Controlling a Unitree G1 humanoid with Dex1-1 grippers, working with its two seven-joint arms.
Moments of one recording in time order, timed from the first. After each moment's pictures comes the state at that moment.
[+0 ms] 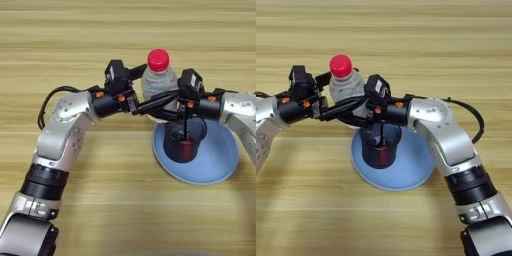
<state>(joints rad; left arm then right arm) -0.40 0.22 -0.14 -0.03 -0.46 0.11 -1.00 -0.44 -0.38 0.24 -0.10 0.34 0.26 0.92</state>
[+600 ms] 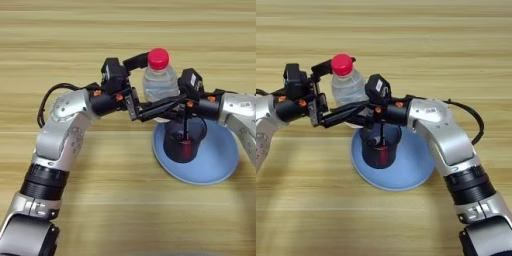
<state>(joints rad) -0.40 0.22 -0.12 -0.09 -0.52 0.07 -1.06 -0.44 -0.37 0.23 -0.08 0.34 0.26 0.90</state>
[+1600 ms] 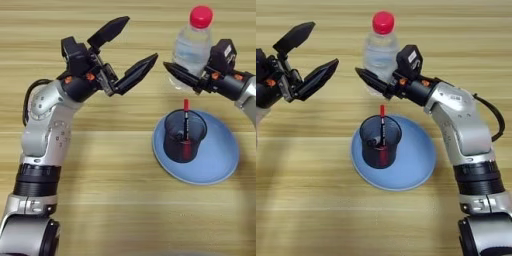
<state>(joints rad) -0.41 0.19 0.03 -0.04 -0.55 -0.05 -0.92 -0.47 -0.34 0.00 -0.09 0.37 0.26 0.74</state>
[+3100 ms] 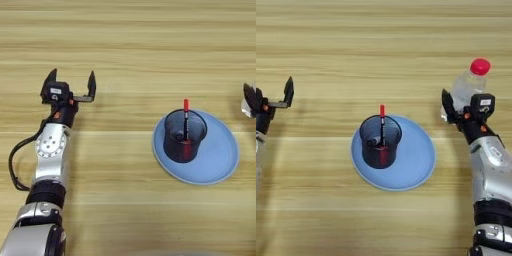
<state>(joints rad) -0.36 0.13 0.17 0.63 -0.12 -0.56 -0.19 -0.25 -0.30 -0.30 0.46 0.29 -0.23 0.43</state>
